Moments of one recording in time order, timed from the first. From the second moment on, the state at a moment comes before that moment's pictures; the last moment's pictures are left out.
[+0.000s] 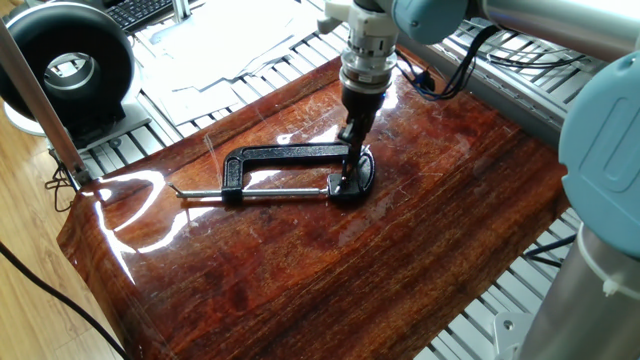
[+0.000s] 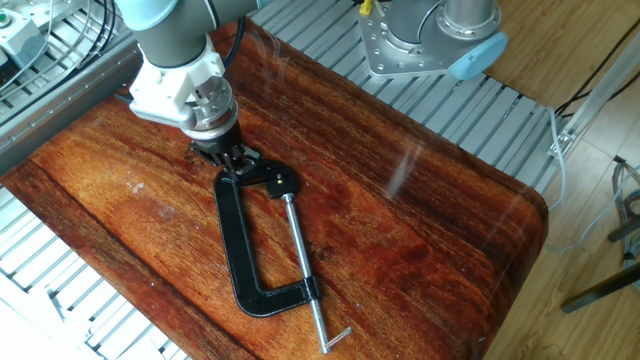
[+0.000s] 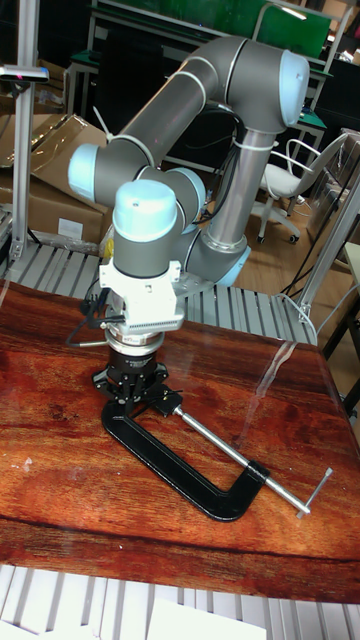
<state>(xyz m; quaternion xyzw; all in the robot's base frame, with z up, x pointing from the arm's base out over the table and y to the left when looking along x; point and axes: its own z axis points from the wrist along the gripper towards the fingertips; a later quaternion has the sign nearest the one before) 0.522 -0.038 0.025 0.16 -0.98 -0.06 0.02</state>
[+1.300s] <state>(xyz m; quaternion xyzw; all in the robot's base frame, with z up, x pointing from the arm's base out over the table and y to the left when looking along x) 0.492 -0.040 0.031 0.16 -0.98 -0.09 0.03</state>
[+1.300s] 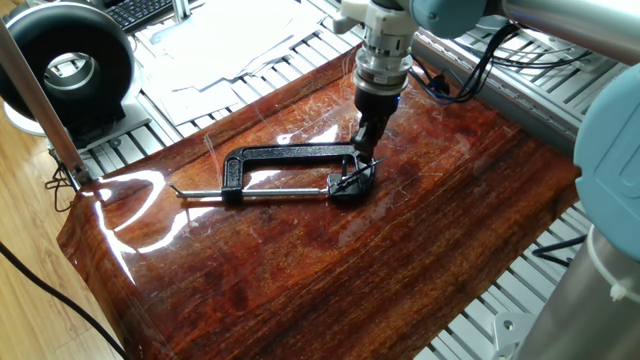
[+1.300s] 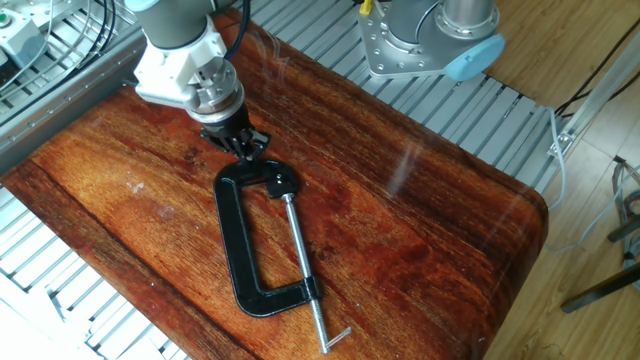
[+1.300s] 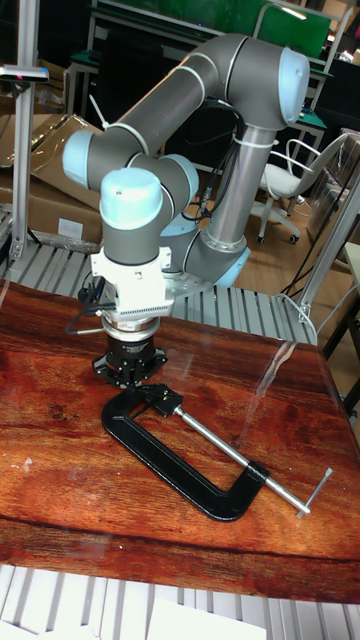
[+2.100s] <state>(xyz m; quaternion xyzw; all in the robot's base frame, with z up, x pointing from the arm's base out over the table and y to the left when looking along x) 0.488 -0.047 0.033 0.16 -0.98 -0.08 0.04</state>
